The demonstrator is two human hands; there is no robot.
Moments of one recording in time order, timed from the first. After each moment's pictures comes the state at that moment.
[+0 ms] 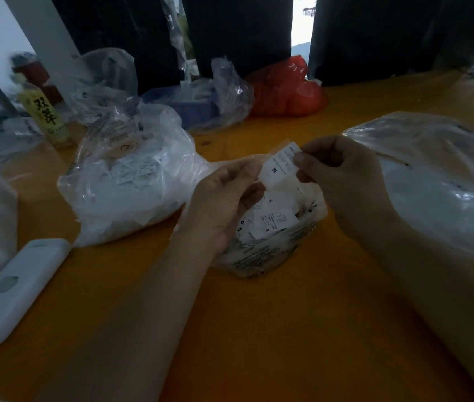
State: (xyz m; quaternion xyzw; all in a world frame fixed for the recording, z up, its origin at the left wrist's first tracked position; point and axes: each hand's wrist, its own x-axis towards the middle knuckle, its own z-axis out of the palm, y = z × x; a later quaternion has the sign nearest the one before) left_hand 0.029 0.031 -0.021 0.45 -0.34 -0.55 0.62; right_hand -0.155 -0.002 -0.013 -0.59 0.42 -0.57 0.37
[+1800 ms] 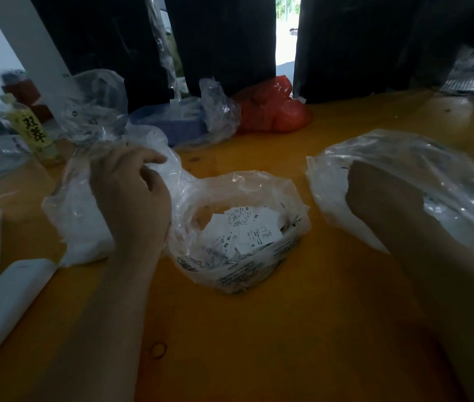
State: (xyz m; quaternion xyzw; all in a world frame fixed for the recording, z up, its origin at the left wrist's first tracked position) left_hand 0.092 0.044 0.009 0.66 -0.53 0.25 0.47; right_hand -0.211 -0.031 0.006 -0.65 0.73 -0.18 0.07
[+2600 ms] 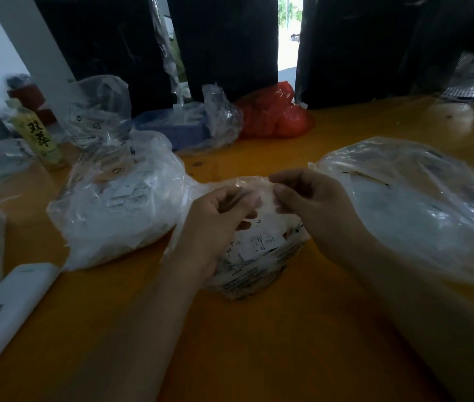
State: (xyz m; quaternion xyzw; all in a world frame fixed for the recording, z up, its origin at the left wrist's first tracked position) left_hand 0.026 0.036 -0.021 0.53 -0.51 -0.40 0.55; right_hand -0.154 -0.001 -0.016 -0.64 0.37 -0.51 0.44
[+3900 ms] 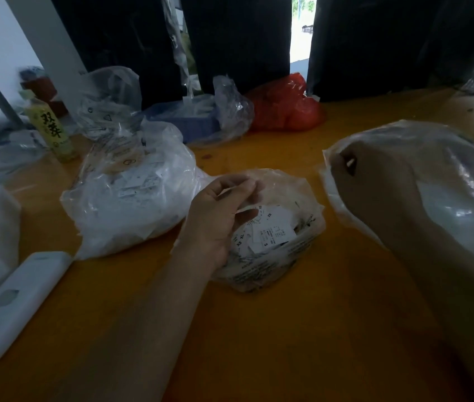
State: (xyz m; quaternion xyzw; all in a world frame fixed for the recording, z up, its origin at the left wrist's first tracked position) left_hand 0.028 0.039 -0.014 0.47 -0.38 -0.50 0.62; right_hand -0.189 -0.013 0.009 -0.73 0.58 -0.37 -0.02
